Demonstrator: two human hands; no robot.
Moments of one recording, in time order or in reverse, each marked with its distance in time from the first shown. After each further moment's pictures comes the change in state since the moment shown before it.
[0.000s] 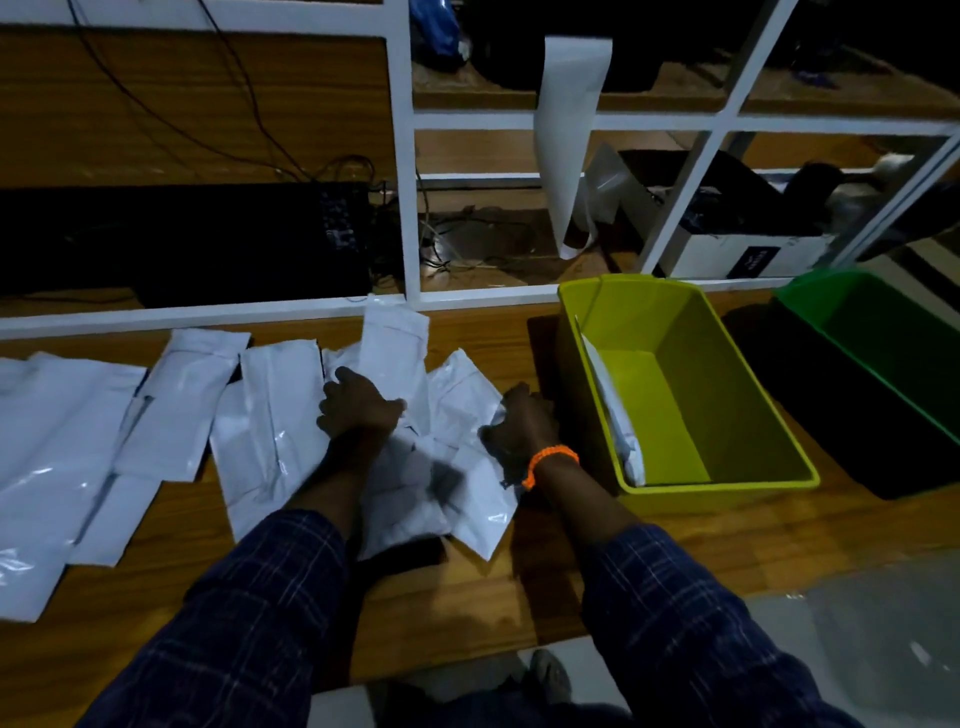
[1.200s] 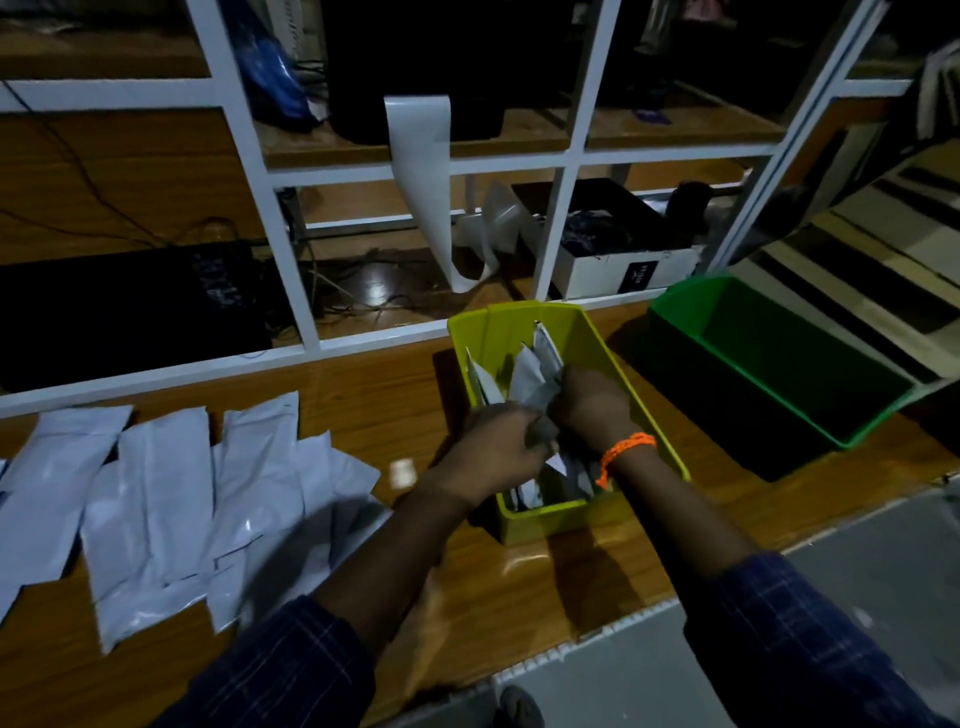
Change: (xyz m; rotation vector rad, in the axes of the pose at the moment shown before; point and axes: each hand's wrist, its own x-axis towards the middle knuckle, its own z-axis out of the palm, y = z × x) left_hand -0.183 0.180 0.044 -0.009 -0.414 1.056; right_hand -0.030 0.111 -0.184 -0.156 0.234 0.005
